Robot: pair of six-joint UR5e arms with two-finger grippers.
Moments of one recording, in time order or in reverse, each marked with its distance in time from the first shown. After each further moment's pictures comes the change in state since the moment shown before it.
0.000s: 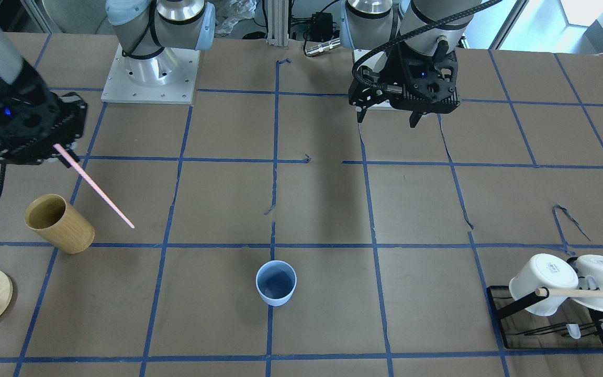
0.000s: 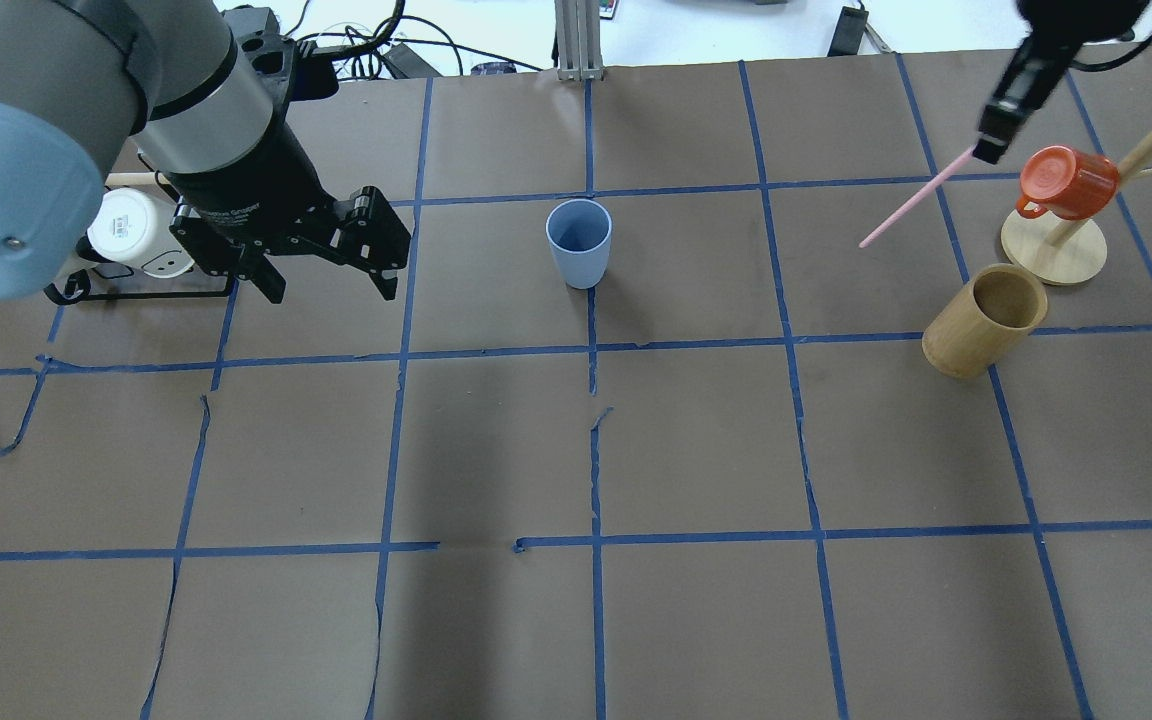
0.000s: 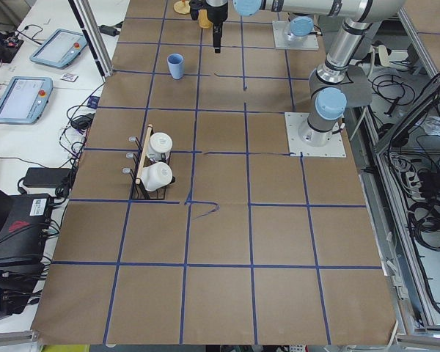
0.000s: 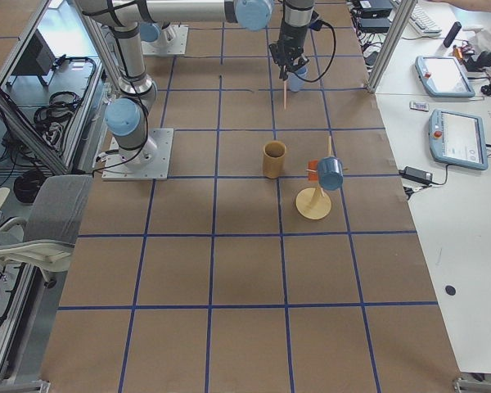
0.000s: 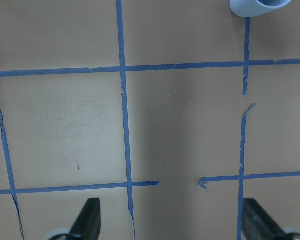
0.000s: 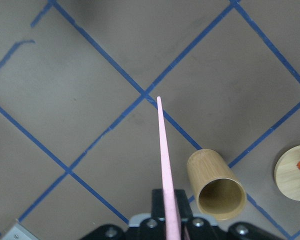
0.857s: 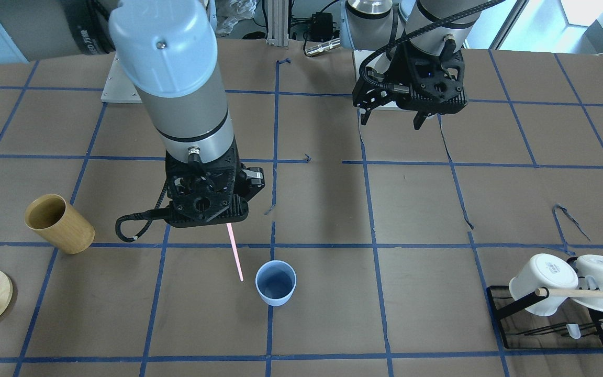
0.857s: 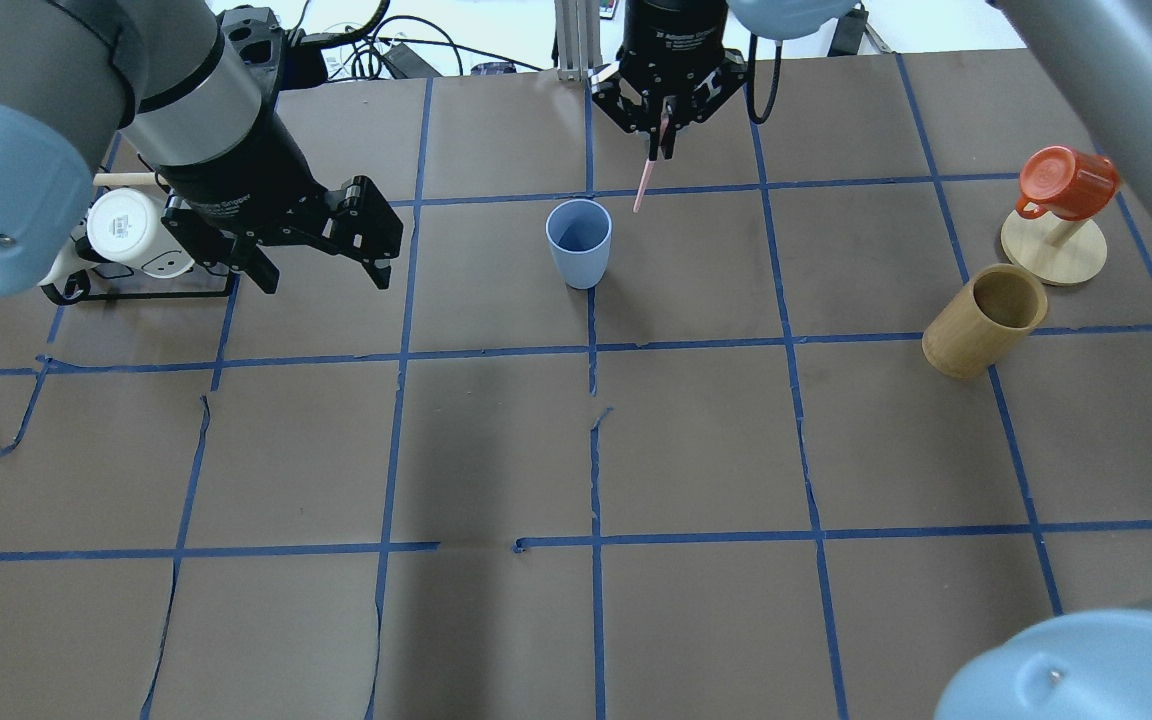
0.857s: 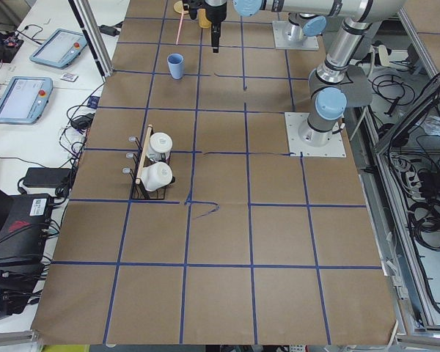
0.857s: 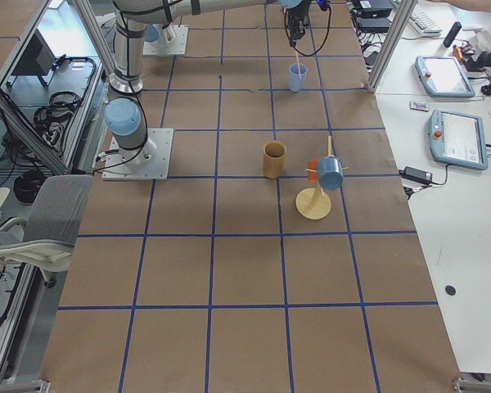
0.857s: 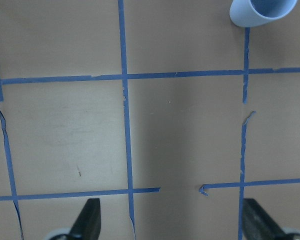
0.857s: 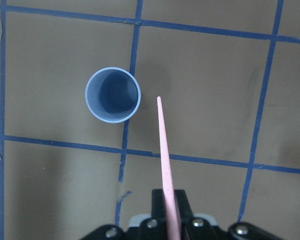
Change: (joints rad) left arm 0.014 0.002 0.001 0.014 -0.001 0.002; right arm 0.304 0.250 -0.211 -0.105 0.074 0.962
